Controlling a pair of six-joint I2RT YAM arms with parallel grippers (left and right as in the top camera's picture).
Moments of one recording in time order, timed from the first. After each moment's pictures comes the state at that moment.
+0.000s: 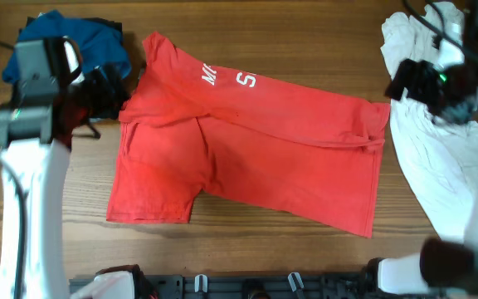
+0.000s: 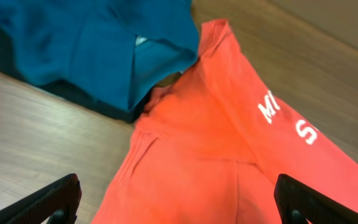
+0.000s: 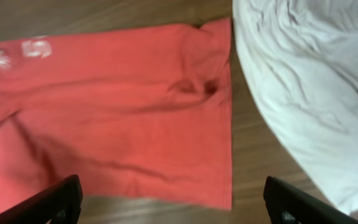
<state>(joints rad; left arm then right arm) 0.11 1.34 1.41 -0.97 0.03 -0.32 -0.17 1.58 1.90 -1.59 -0.13 0.17</state>
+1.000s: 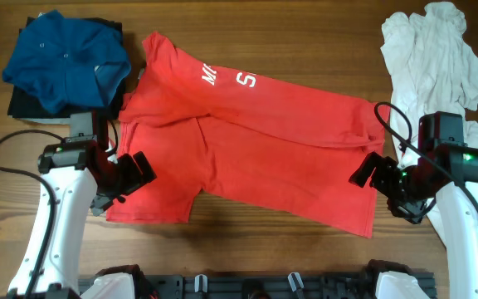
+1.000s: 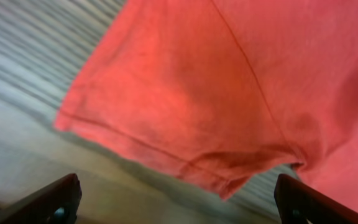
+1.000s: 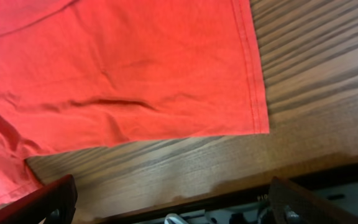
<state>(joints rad) 0.11 1.30 0.90 -1.10 0.09 -0.45 -0.17 1.17 0.99 -1.34 -0.24 0.39</state>
